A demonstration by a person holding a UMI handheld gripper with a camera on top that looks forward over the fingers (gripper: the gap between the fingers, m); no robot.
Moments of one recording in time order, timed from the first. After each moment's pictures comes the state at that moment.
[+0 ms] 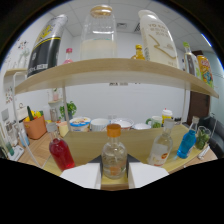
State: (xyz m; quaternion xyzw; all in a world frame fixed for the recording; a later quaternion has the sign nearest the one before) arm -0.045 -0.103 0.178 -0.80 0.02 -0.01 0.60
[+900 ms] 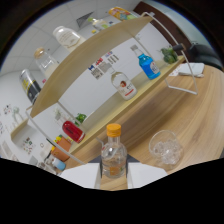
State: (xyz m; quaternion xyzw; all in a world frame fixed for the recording) arm -0.071 -0.219 0.122 -0.78 0.25 0.25 0.52
